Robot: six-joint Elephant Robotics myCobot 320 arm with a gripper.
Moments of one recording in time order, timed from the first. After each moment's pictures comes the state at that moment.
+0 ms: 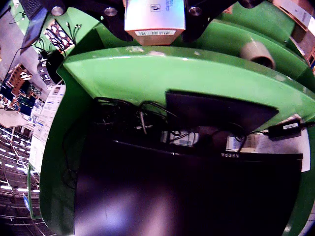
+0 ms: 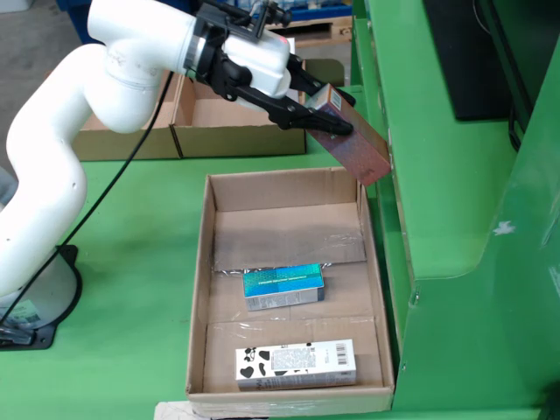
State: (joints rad) arm 0.50 -0.95 -0.03 0.49 0.96 0.12
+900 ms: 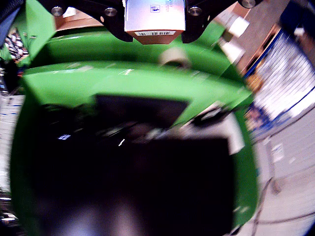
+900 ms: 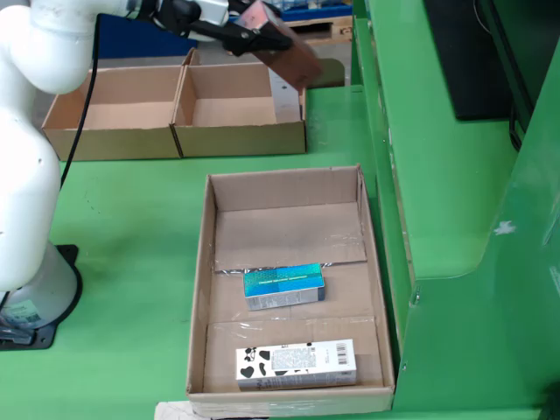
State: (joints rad) arm 0.66 -0.62 -0.02 0.19 1.28 0.26
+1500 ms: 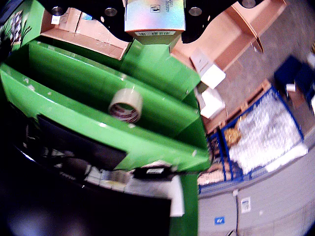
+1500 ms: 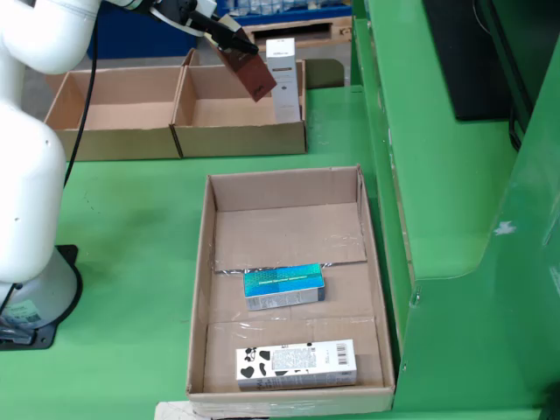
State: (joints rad) arm 0.87 -0.61 -0.02 -0.09 1.35 0.21
